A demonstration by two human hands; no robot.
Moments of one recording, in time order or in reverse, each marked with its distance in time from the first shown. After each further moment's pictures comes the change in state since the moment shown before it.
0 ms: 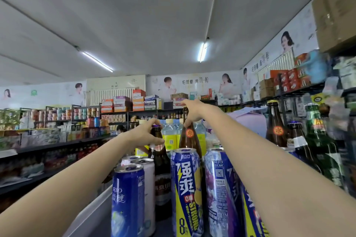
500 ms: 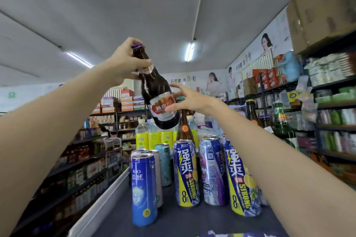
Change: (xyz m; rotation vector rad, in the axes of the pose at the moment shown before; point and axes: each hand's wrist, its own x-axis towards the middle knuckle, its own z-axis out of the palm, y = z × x) left_hand -0.100 0.133 -0.109 -0.310 0.340 0.392; right_hand -0.107 -0.046 -0.043 0.683 -0.021 -0.183
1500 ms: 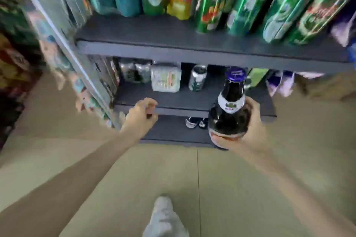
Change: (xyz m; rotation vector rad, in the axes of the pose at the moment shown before) left_hand -0.762 -0.391 0.254 0.270 -0.456 -0.844; right_hand -0.645 0.351 0.363 0.191 0.095 0.573
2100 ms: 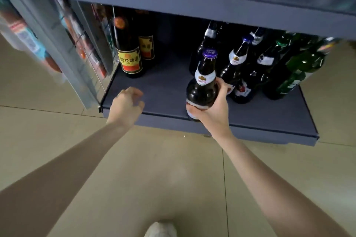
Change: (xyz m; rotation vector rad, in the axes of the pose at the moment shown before) left_hand 0.092 -0.325 0.226 0.069 0.194 -0.201; right_hand 0.087 0.407 0.266 0.116 0.125 -0.011
